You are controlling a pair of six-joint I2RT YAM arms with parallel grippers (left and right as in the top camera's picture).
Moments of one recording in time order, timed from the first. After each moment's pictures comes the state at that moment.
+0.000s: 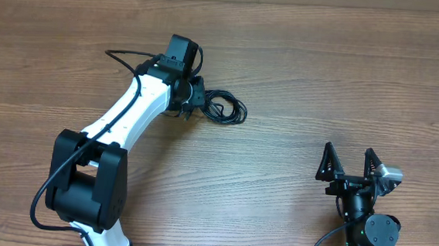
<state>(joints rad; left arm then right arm) -0.31 1.87 1.36 -0.68 0.08 -0.50 0.11 0.01 0.02 -0.02 0.07 0.32</state>
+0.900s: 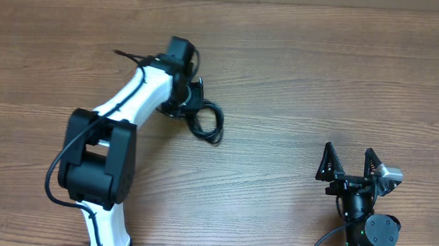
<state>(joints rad) -0.24 2.02 1.43 -0.79 0.19 -0.36 0.11 0.01 0.02 -0.02 0.07 0.32</state>
